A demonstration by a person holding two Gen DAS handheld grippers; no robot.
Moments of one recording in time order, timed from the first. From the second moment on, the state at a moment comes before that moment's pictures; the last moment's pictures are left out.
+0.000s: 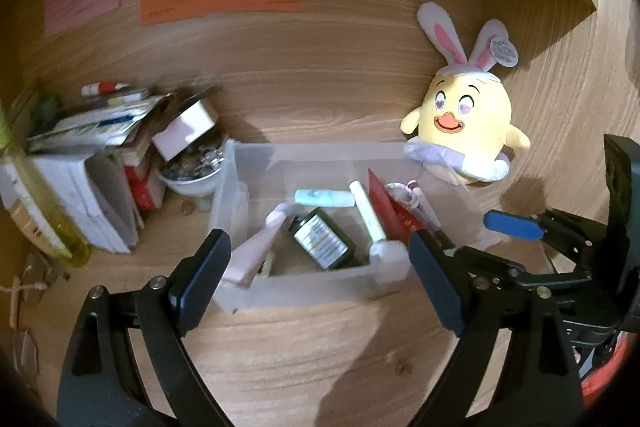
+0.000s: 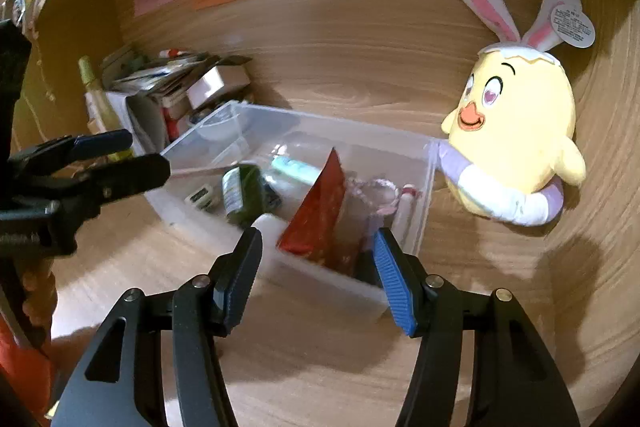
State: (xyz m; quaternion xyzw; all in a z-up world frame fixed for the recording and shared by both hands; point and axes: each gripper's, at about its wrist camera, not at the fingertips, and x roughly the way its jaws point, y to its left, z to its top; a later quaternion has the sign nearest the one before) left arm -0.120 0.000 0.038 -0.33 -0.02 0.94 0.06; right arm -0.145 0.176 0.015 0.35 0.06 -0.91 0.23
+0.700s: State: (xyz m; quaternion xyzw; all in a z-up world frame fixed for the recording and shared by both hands) left arm -0.068 -0.011 -0.017 -0.39 -0.01 0.92 0.08; right arm -0.091 0.146 -0.050 0.41 0.09 -0.85 0.31
